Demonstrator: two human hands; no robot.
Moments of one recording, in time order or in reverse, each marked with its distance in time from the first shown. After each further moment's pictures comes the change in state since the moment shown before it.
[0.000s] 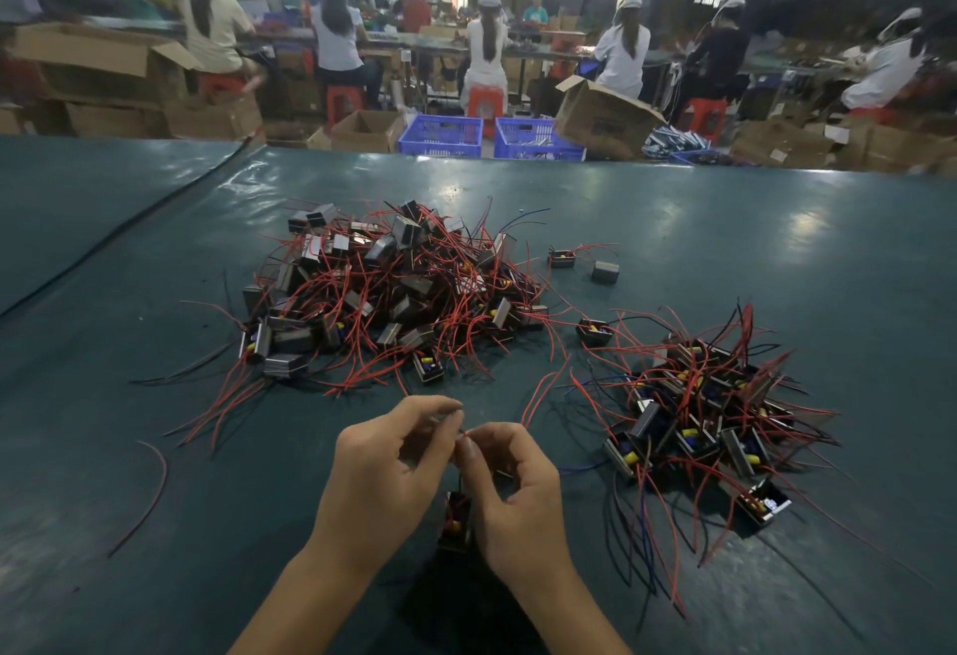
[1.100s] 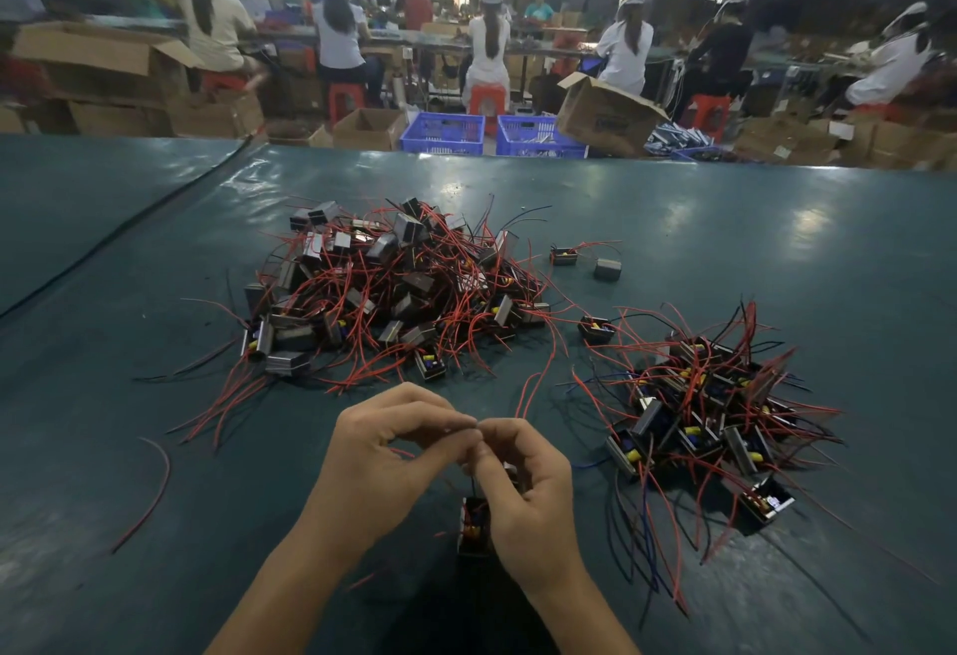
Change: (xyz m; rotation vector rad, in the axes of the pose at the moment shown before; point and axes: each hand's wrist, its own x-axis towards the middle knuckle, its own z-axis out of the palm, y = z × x) left_hand 0.010 0.004 -0.012 -0.228 -0.171 -0.038; right_hand 0.000 -0.016 -0.006 0.120 -0.038 0.022
